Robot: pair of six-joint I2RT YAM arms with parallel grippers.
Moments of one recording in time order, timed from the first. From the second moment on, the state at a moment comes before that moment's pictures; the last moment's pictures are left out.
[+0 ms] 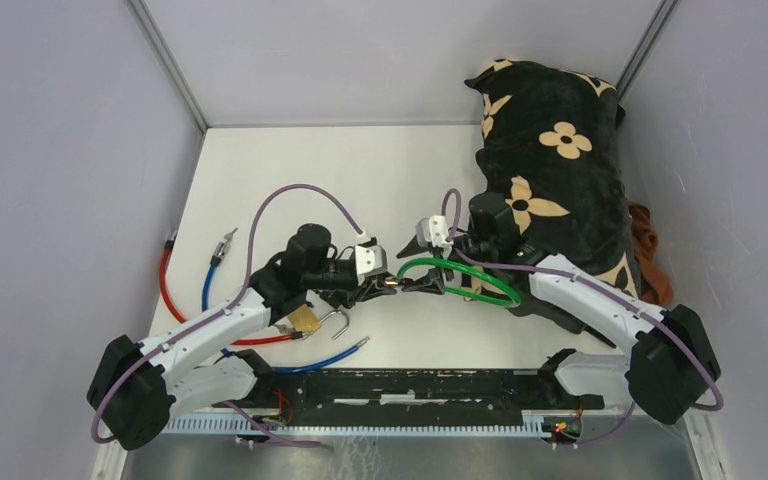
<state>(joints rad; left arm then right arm) -0.70 1.05 0.62 0.02 0.70 0.35 0.64 1.23 0.81 0.04 -0.98 -0.48</state>
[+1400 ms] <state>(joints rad) -0.62 0.99 0.75 -0.31 0.65 0.58 0.65 1.37 0.83 -0.18 -0.93 -0.61</state>
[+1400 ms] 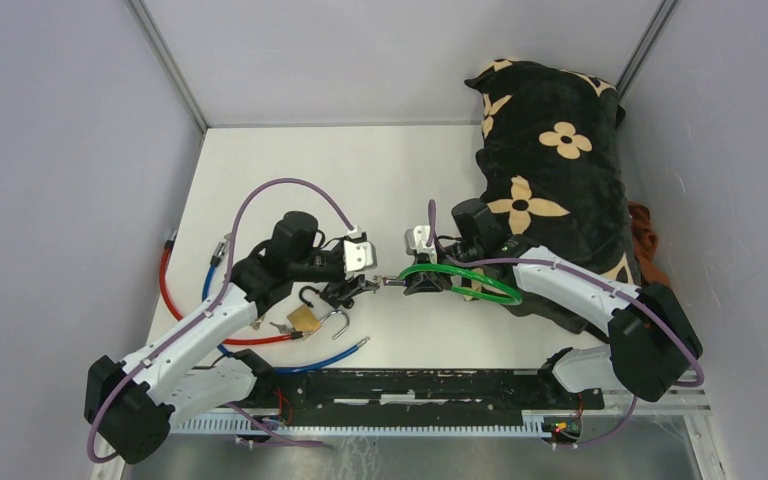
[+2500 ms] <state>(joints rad) -0.58 1.00 0.77 -0.33 0.71 0.53 0.62 1.33 0.84 -0.22 -0.90 -0.66</state>
